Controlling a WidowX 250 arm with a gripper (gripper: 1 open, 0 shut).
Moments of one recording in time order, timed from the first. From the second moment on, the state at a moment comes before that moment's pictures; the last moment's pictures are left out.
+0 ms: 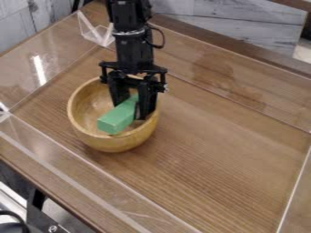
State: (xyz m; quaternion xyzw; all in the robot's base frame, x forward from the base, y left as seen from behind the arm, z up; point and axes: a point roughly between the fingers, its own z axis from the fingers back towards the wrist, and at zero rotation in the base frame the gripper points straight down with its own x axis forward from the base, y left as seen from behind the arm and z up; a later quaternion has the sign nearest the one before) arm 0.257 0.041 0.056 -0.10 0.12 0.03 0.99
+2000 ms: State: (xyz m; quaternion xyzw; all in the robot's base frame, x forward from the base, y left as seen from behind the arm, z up) arm 0.259 -0.023 0.077 -0.13 0.14 -0.05 0.98
